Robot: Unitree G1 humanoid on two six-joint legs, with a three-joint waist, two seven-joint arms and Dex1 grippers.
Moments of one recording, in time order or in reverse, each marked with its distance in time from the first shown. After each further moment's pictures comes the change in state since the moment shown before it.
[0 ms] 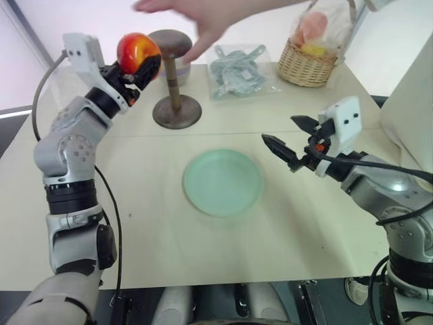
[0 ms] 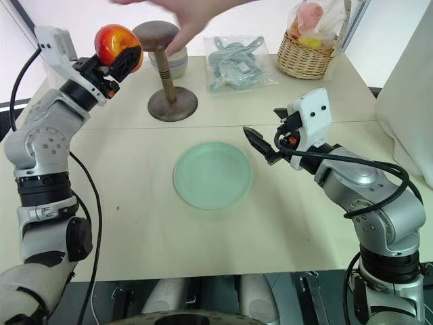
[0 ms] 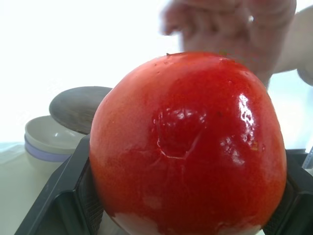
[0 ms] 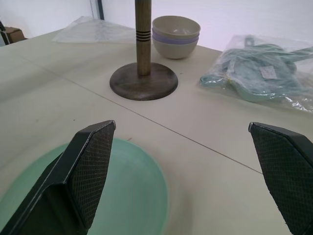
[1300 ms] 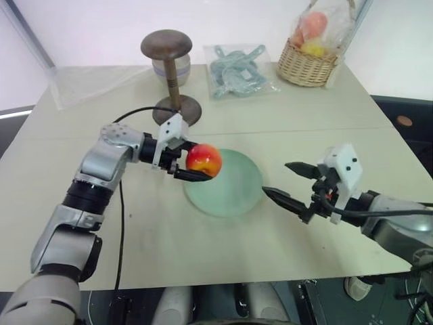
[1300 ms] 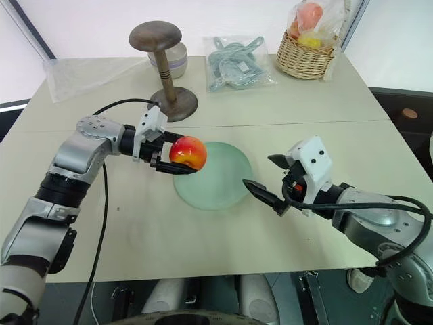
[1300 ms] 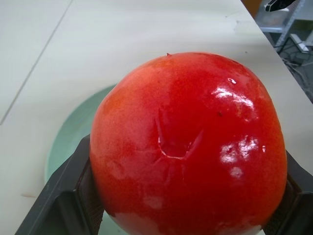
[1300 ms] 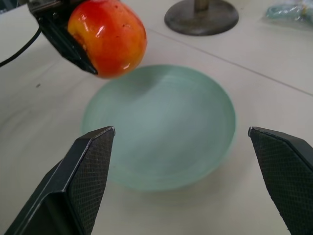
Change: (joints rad) left arm 0.006 0.124 -0.555 0.203 0.307 -0.275 -0.960; right arm 0.305 -0.174 -0.141 -0.194 0.254 0.110 0.122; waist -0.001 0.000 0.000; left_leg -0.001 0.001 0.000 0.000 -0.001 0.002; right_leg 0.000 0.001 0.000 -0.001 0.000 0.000
